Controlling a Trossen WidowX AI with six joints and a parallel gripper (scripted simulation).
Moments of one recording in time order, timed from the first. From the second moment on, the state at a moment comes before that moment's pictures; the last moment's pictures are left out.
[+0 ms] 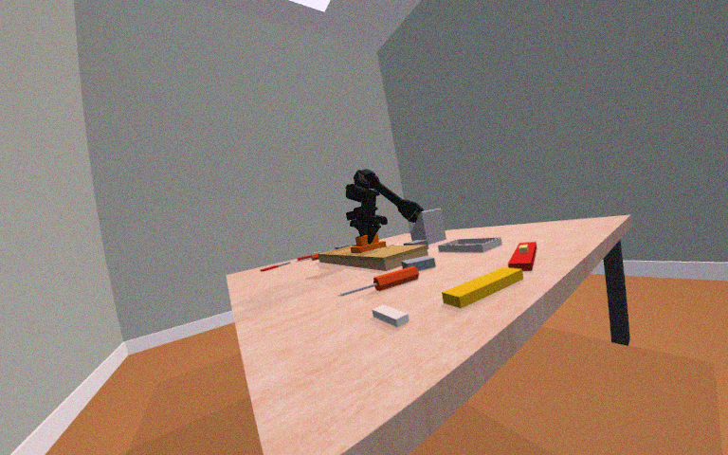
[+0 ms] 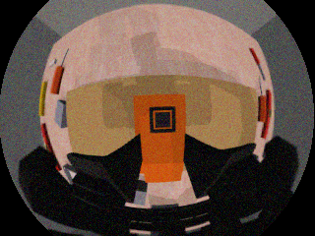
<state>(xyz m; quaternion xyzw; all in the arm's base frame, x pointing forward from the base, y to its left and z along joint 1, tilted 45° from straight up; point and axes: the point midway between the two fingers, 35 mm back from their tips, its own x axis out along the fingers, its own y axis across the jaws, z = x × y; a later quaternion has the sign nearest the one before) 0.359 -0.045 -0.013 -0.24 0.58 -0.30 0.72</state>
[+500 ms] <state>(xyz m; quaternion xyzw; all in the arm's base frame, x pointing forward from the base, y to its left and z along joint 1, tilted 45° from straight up) 0.367 -0.009 -0.048 -0.25 0.58 -0.30 0.72</state>
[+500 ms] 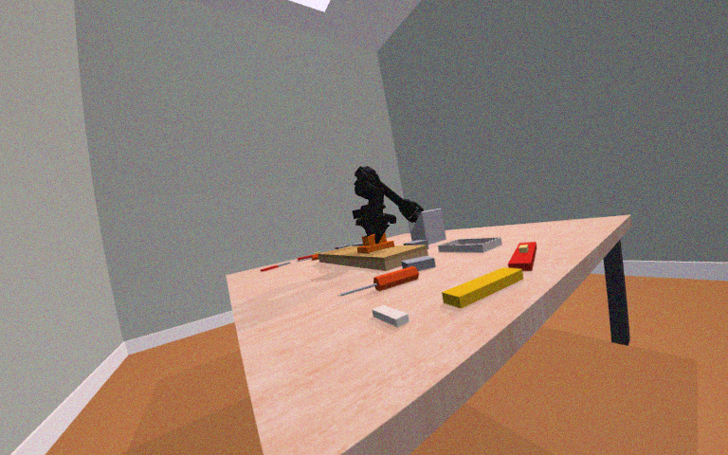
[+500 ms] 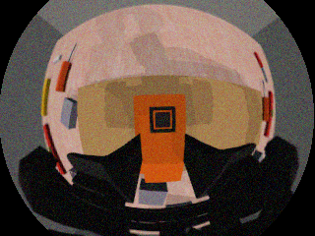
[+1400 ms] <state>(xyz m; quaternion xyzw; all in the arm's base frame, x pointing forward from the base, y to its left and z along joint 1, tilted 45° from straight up) 0.381 0.057 -0.113 -0.24 0.58 -0.30 0.72</state>
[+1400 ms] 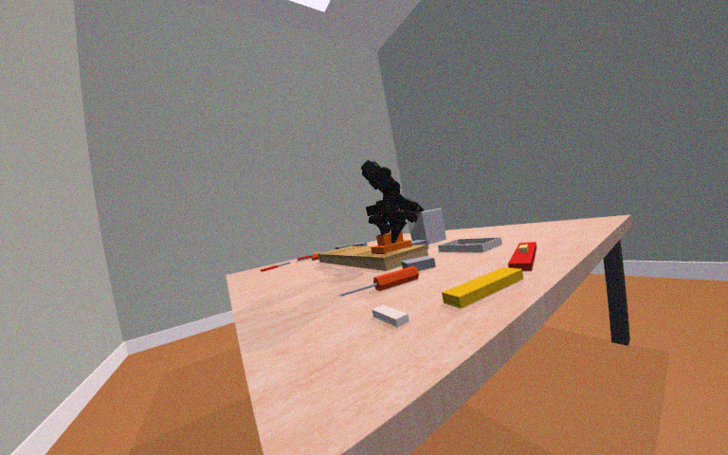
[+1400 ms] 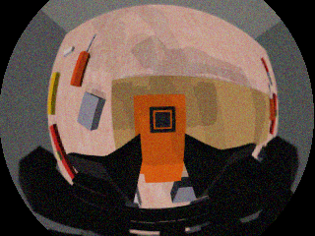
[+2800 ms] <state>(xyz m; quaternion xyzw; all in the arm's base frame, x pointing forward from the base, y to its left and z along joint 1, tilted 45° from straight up) 0.371 0.016 -0.073 -0.24 0.58 -0.30 0.72</state>
